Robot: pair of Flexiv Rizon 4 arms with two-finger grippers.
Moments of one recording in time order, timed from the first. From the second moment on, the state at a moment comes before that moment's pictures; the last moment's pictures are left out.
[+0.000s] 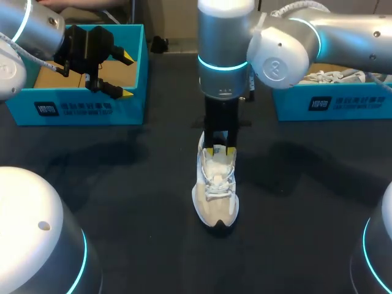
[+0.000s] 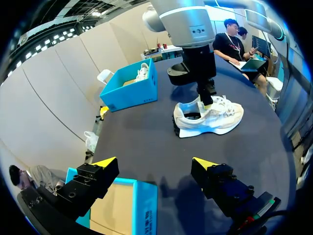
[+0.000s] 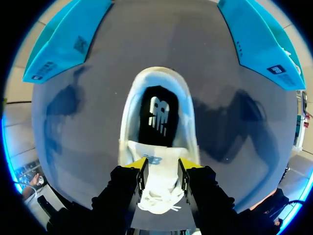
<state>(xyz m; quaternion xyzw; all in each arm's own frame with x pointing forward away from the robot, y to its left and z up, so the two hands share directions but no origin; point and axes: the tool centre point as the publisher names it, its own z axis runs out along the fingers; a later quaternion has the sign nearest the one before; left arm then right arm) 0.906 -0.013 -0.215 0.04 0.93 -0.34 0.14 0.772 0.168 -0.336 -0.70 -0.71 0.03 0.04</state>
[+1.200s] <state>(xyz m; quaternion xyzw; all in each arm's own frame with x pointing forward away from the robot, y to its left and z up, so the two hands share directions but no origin) 0.906 -0.013 -0.215 0.04 0.93 -0.34 0.14 0.810 0.164 -0.255 -0.42 -0.90 0.03 -0.14</state>
